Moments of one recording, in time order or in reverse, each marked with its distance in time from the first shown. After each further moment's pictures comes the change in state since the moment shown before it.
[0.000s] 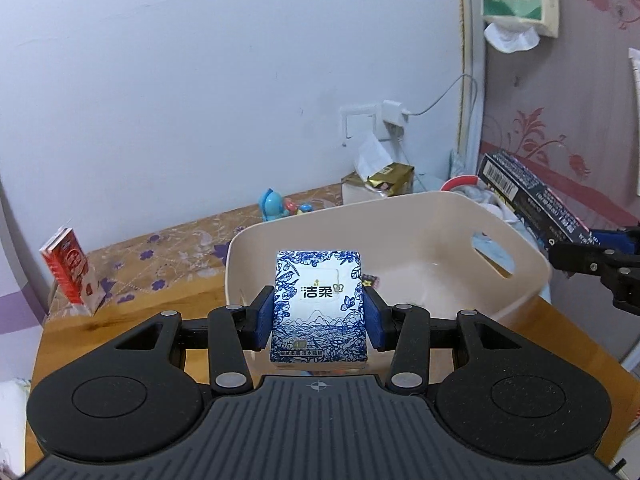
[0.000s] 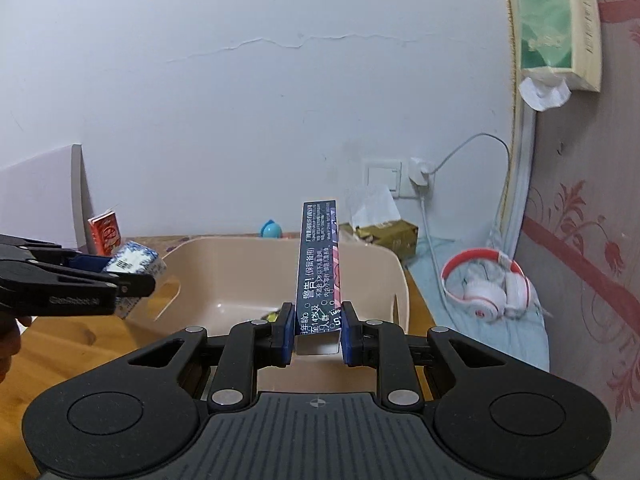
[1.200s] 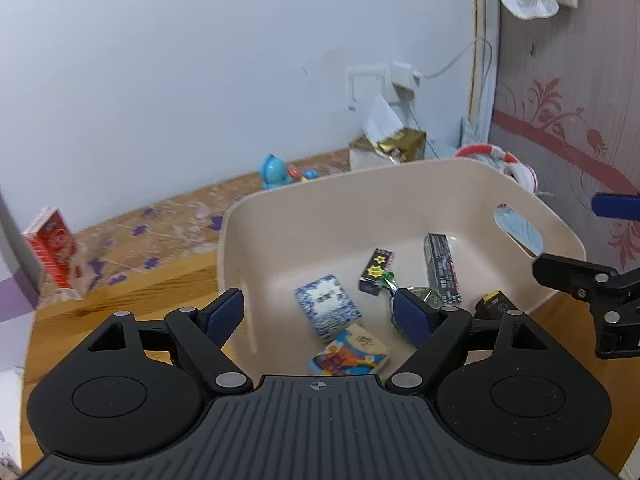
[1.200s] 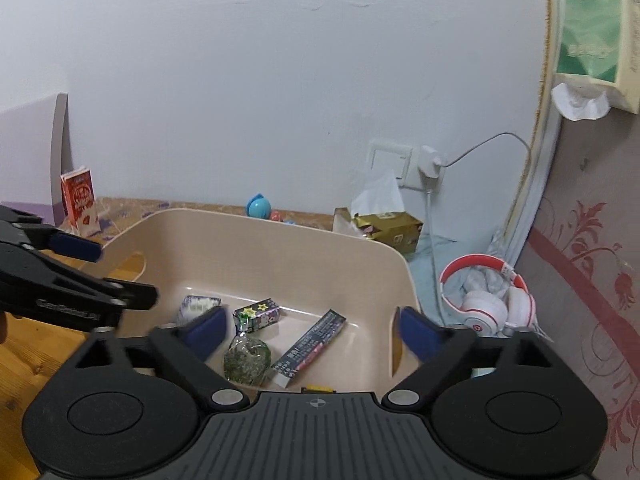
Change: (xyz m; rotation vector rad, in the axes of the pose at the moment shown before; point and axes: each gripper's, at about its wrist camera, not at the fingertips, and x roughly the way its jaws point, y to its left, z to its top) left arm 0.030 0.009 -0.003 0.007 0.090 0.014; right arm 0.059 0.008 0.001 -0.106 0.064 -0.053
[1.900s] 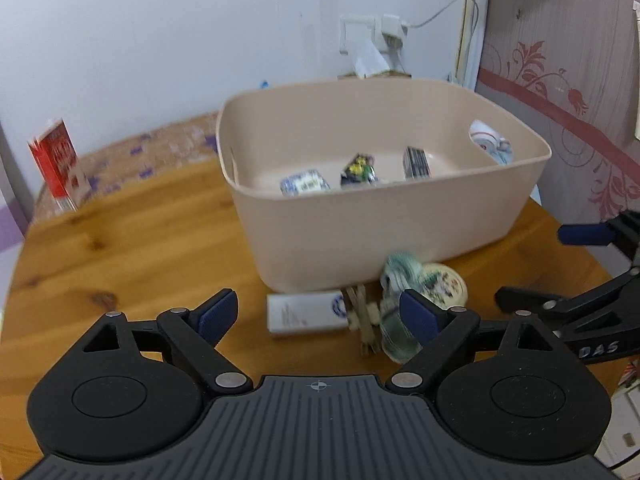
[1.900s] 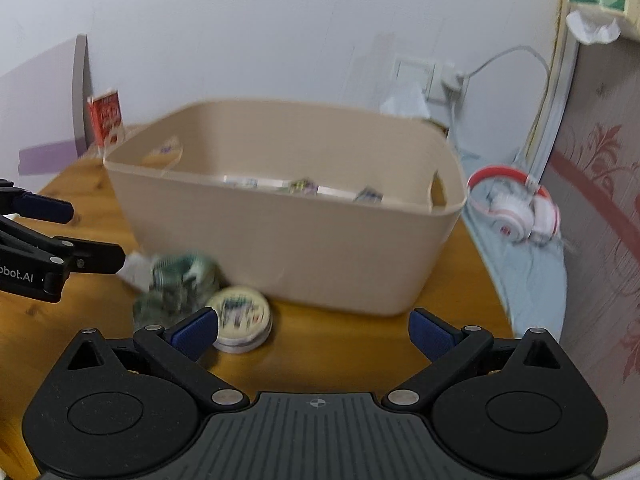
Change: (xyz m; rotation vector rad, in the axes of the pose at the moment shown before) left arm -0.022 -0.001 -0.084 -0.048 0.125 -0.064; right arm -0.007 0.020 -0.080 0.005 0.207 0.062
